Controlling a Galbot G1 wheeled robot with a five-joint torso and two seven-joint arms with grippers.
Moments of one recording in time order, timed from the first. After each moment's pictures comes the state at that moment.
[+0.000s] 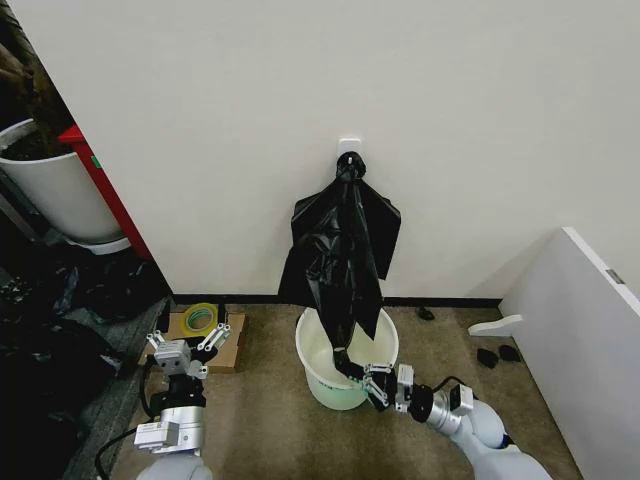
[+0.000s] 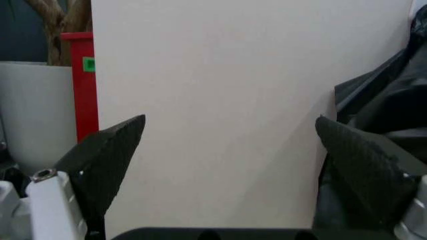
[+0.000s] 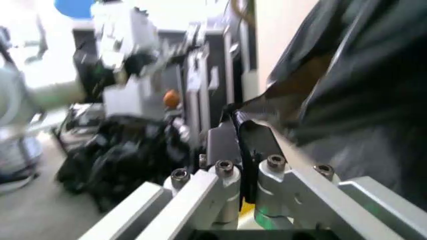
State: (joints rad) left arm 1.65 -1.46 -0.53 -2.09 -0.11 -0.38 -0.14; right arm -1.20 1.19 0.30 1.51 0.68 0.46 -1.14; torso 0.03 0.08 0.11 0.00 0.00
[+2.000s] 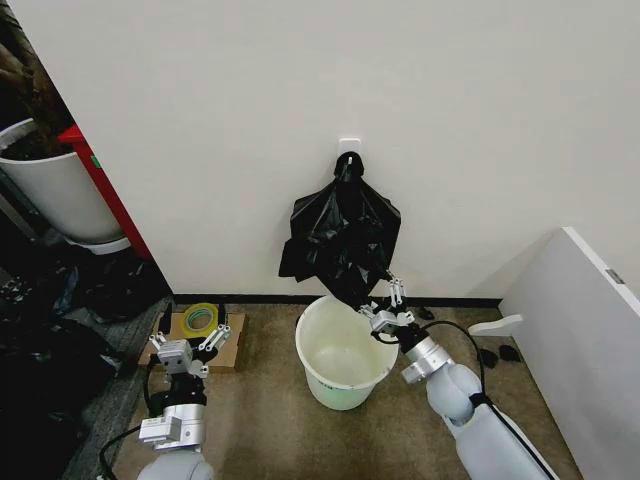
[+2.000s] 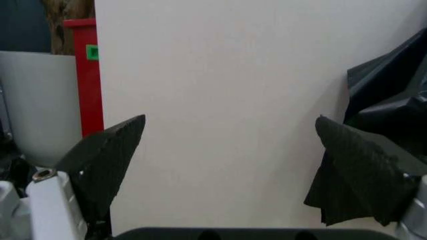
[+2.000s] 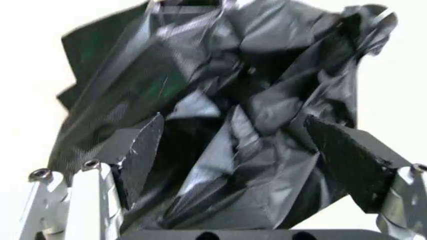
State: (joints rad) left arm 1.62 -1.45 -0.53 -2.04 -0.11 -0.37 -0.15; right arm -1.09 1.22 0.24 1.56 -0.78 0.43 0.17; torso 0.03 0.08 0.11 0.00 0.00
